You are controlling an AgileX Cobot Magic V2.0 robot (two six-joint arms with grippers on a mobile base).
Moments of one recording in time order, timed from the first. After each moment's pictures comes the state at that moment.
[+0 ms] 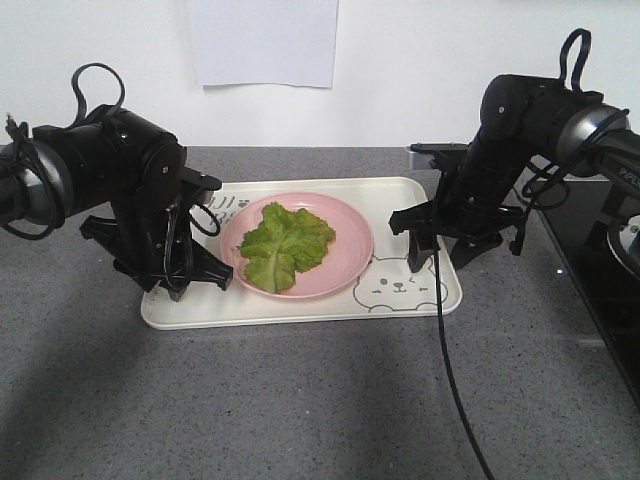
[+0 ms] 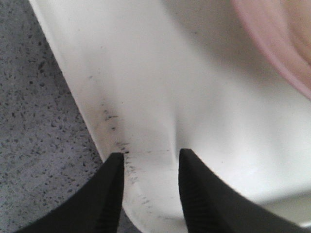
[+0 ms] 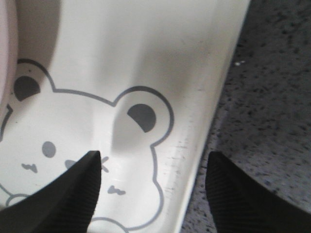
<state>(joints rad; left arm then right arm) -0.41 1.93 -1.54 0.21 1.14 -0.20 0.20 2.11 -1.82 0.18 1.24 -0.08</state>
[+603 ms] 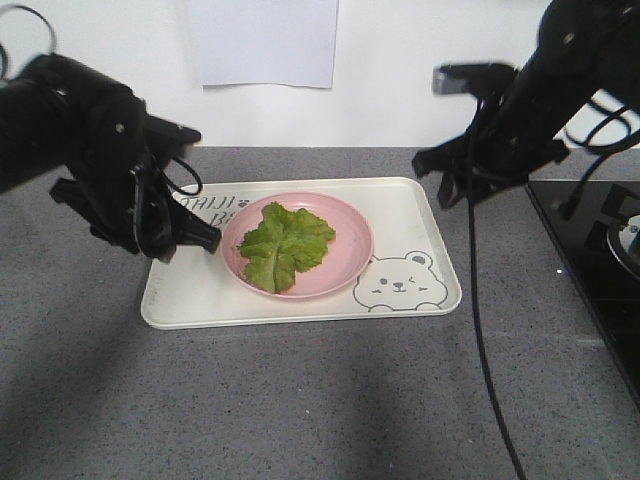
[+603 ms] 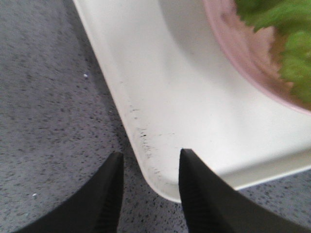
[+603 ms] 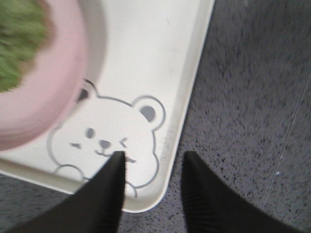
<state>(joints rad) -0.41 1.77 -1.54 0.21 1.14 -0.20 0.20 1.88 -1.82 0.16 1.21 -0.13</state>
